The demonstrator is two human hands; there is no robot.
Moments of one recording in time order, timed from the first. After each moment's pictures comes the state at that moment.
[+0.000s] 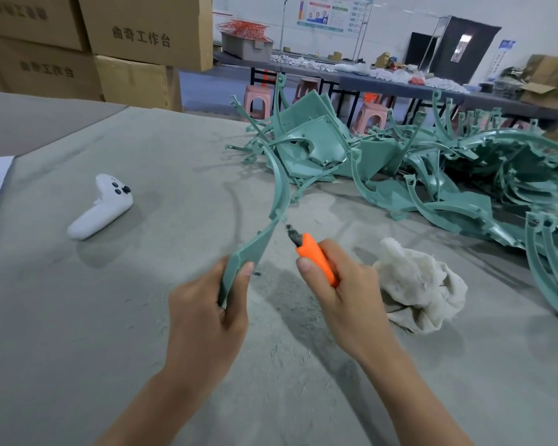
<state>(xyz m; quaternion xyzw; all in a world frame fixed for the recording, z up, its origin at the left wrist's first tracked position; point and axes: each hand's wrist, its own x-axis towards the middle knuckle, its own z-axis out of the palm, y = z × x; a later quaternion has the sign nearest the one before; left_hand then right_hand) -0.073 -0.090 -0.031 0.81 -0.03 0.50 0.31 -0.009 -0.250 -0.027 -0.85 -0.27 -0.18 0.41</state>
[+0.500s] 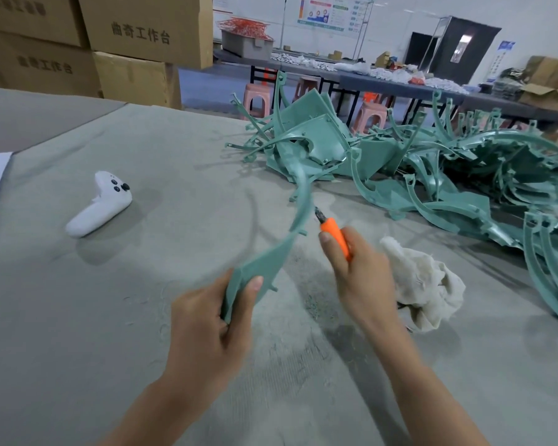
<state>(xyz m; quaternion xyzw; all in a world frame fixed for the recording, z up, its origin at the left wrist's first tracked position) -0.082 -0.096 -0.032 0.81 -0.04 0.48 0.35 0.018 -0.259 -0.032 -0.89 -0.17 -0.20 0.37</state>
